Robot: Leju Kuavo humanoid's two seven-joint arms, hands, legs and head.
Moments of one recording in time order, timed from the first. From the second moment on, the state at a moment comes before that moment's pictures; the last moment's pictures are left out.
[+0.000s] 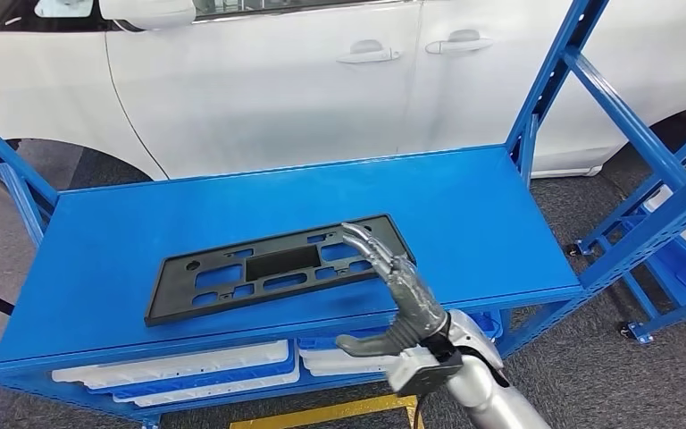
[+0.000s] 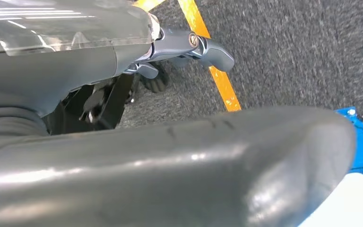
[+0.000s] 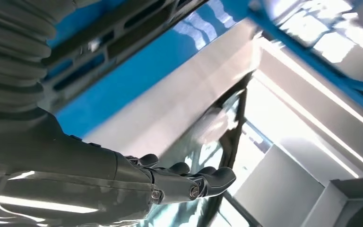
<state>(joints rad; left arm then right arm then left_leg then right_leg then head) -0.07 -0.08 1.28 -0.22 0.04 -0.01 -0.28 -0.19 -0.15 0.45 -1.60 0.56 -0.12 -0.58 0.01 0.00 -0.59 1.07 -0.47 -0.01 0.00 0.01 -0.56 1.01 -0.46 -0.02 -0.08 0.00</state>
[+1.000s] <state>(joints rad) -0.07 -0.09 1.28 -0.22 0.04 -0.03 -0.31 -0.49 0.05 0.82 -1.03 1.21 -0.52 -0.31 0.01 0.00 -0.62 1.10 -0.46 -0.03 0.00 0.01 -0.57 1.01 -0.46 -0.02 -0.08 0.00</state>
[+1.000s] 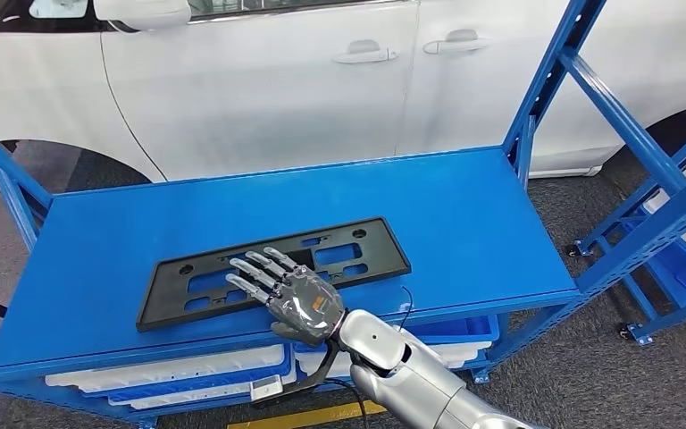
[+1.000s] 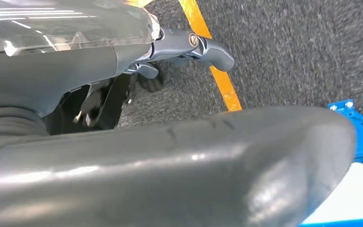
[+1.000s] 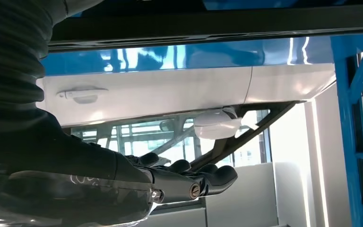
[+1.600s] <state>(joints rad) -0.07 -0.09 1.28 -0.22 0.04 -0.04 -0.32 -0.58 0.10 0.88 -0.79 1.28 -0.57 -0.21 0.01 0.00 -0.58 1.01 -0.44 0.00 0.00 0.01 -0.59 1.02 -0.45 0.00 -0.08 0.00</state>
